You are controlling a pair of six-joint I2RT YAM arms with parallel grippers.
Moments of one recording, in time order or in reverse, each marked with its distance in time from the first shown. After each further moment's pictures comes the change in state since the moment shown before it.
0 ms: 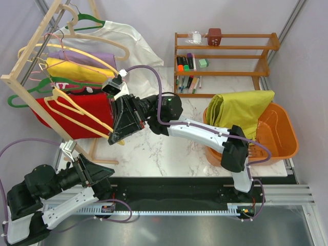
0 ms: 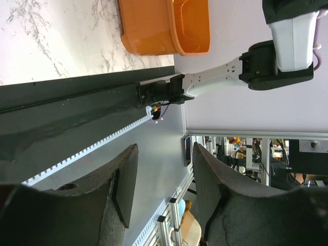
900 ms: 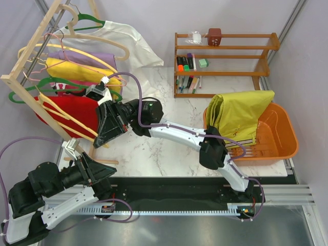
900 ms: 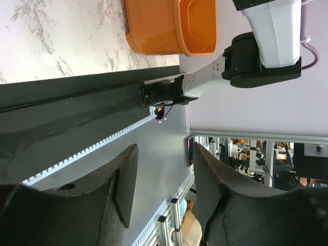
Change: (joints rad) left arm 0.005 0.037 0.002 0.002 0.002 -0.002; right arm 0.034 0.300 0.327 0.056 -0.010 0.040
